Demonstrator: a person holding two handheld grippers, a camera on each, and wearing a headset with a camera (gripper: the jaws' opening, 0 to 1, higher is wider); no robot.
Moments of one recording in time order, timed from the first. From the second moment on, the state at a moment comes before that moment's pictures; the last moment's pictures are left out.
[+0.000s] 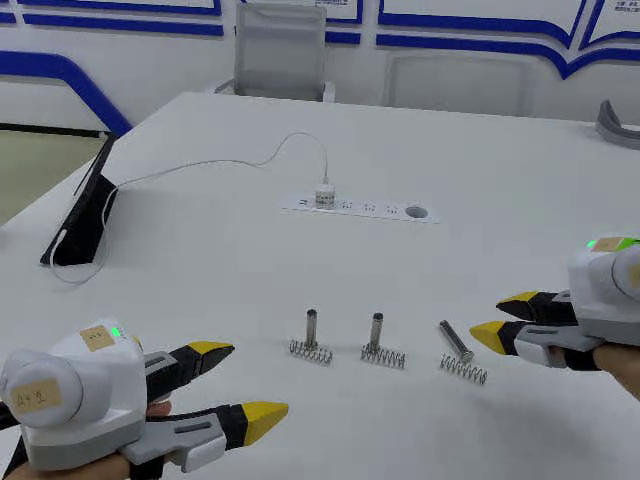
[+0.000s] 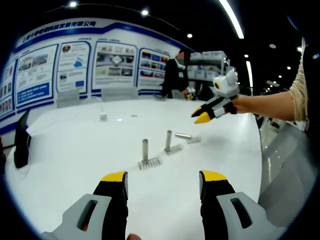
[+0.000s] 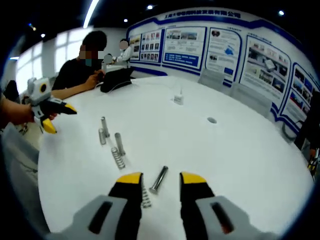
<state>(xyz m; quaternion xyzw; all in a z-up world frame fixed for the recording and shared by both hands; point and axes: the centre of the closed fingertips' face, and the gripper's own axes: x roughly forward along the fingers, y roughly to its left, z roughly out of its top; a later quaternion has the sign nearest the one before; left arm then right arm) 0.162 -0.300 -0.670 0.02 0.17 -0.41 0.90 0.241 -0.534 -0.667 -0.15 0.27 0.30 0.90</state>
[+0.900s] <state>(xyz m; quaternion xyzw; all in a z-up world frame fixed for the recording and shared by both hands) 0.162 -0.298 -0.675 0.02 0.18 -0.40 0.90 0.279 -0.521 -0.715 -0.14 0.36 0.26 0.89</state>
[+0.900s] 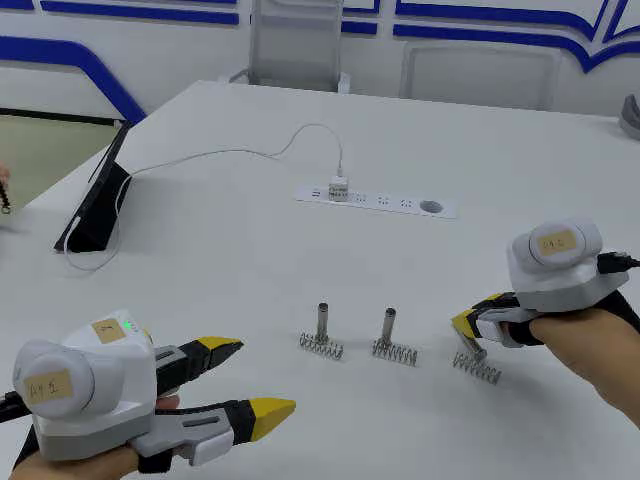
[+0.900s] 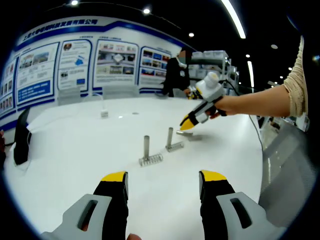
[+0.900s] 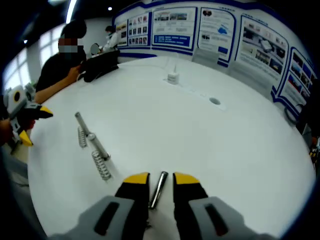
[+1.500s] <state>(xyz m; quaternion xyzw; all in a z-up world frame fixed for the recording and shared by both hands) 0.161 -0.299 -0.677 0.02 0.18 -0.40 0.90 0.284 -0.521 -0.732 -0.13 0.39 0.24 0.88</state>
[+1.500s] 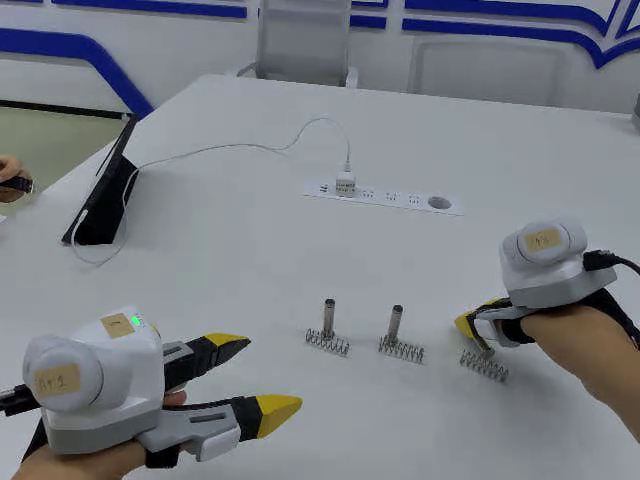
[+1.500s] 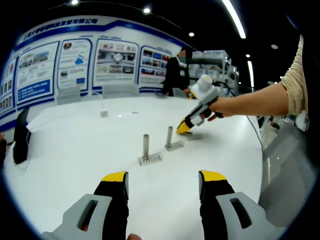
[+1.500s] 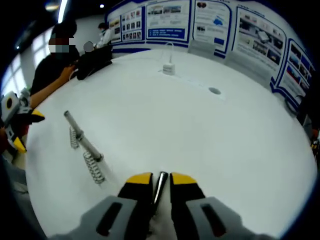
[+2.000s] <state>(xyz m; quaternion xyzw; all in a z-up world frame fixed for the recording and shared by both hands) 0.161 -0.296 -0.678 0.01 0.18 -0.40 0.90 0.282 -0.522 -0.735 -0.12 0.40 0.24 0.88</state>
